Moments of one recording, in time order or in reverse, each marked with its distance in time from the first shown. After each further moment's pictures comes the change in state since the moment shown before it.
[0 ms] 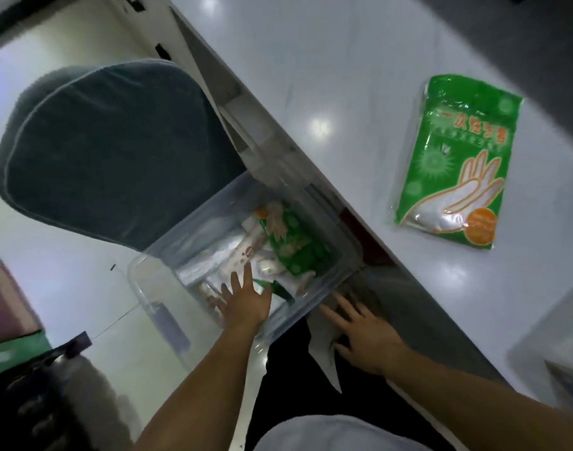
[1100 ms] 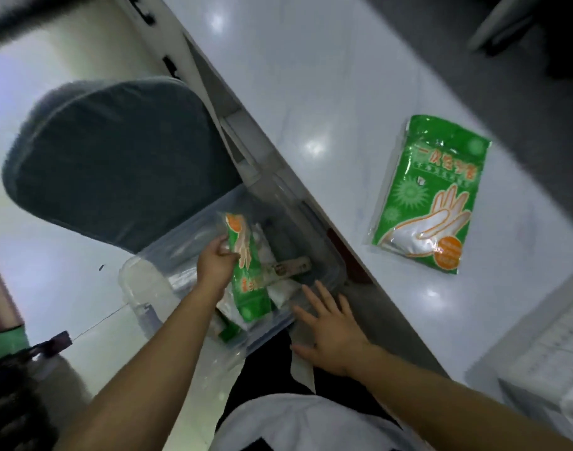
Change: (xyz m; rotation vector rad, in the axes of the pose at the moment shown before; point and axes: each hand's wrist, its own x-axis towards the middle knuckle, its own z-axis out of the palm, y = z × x) left_hand 0.013 0.036 -0.094 -0.863 0.178 0.031; right_hand -0.018 -0.039 -0.065 -0.018 0.141 -0.095
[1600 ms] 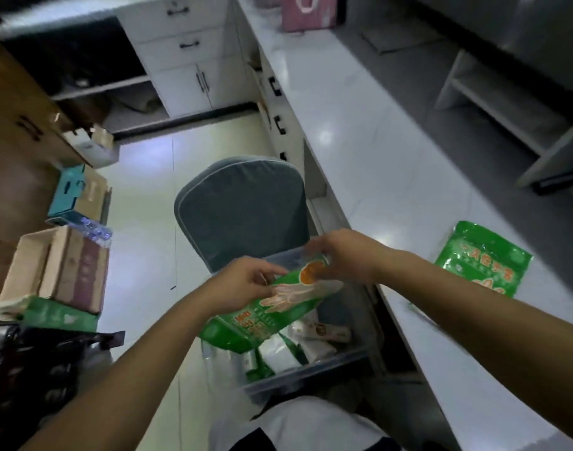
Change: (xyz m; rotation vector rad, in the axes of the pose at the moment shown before) left_hand -0.185 0.097 -0.121 0.484 -0.198 0.527; right_hand -0.013 -0.093 -0.248 -0.185 0.256 -0.484
